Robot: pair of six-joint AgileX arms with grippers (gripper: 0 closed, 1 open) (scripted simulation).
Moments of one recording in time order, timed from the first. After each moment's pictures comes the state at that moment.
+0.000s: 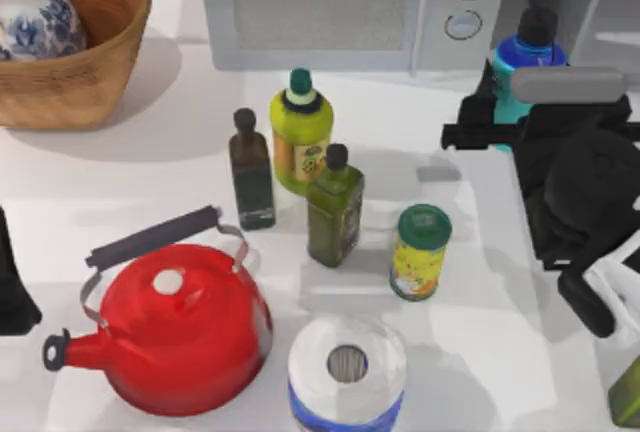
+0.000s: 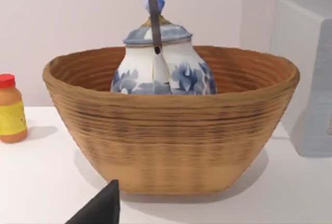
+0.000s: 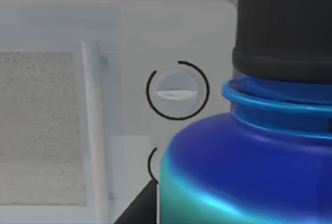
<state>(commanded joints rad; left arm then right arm) 0.00 0.00 0.00 0.00 0.00 0.00 0.46 2.05 0.65 1.42 0.48 0.00</state>
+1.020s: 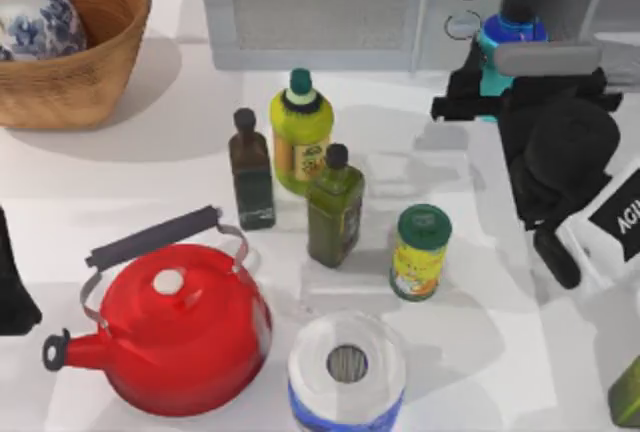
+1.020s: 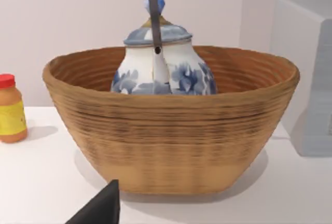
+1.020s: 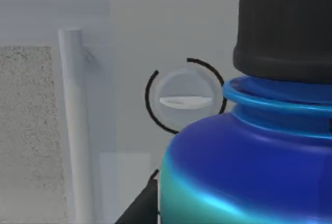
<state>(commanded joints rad) 0.00 0.00 0.00 0.00 0.00 0.00 0.39 2.24 0.87 1.42 0.40 -0.01</state>
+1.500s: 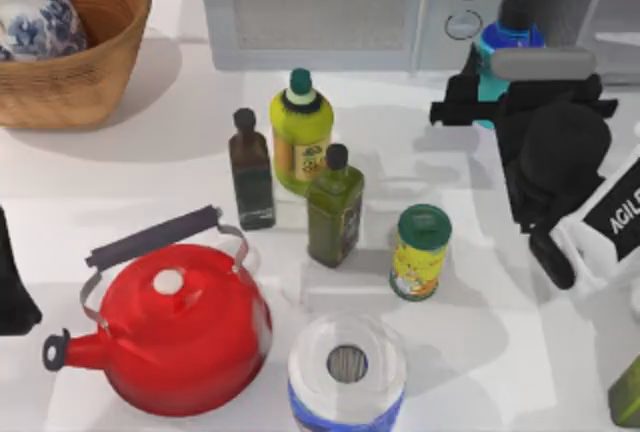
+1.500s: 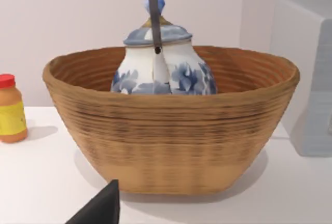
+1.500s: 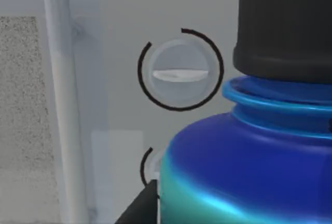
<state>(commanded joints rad) 0.00 0.00 0.00 0.00 0.00 0.00 0.39 2.27 0.89 1.41 0.42 0.00</state>
